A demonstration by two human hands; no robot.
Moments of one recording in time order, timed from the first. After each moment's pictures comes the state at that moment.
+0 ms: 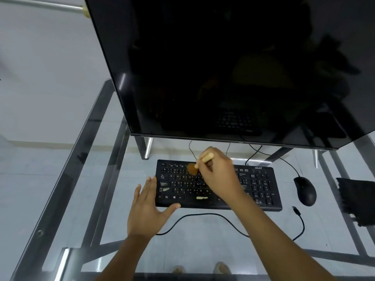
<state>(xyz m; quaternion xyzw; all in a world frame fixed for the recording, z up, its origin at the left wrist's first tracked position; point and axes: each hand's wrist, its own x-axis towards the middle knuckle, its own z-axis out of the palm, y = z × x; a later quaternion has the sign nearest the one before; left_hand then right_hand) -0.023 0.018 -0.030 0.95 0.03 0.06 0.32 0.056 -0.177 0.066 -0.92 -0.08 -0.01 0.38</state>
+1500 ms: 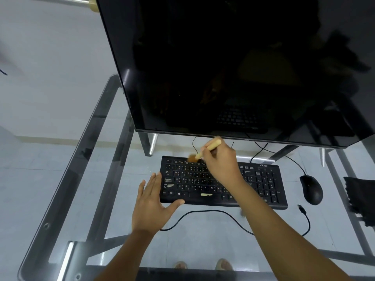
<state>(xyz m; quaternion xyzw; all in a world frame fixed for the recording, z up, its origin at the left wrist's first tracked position) -0.020 0.026 -0.043 0.95 -0.01 0.06 0.30 0.079 -0.168 0.061 -0.91 -0.02 0.01 0.41</state>
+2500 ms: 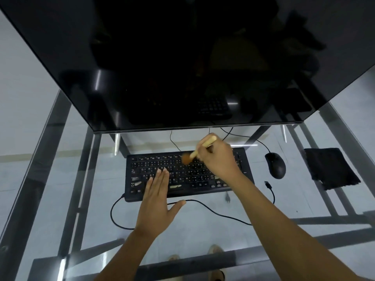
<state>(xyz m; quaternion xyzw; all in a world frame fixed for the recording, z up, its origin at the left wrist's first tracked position) -0.025 -0.054 -0.041 0.95 -0.16 0.00 0.28 0.053 -0.250 0.071 -0.90 0.04 0.00 0.44</state>
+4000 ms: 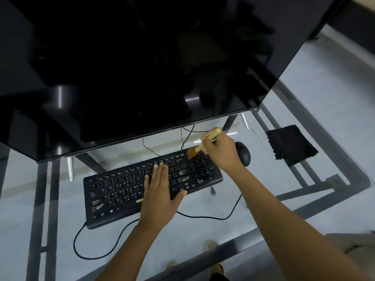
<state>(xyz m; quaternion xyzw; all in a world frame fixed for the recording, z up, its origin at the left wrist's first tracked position) 0.006 -0.145 -0.021 0.94 -0.21 -0.04 0.26 0.042 -0.357 0.064 -0.88 0.17 -0.08 0.43</state>
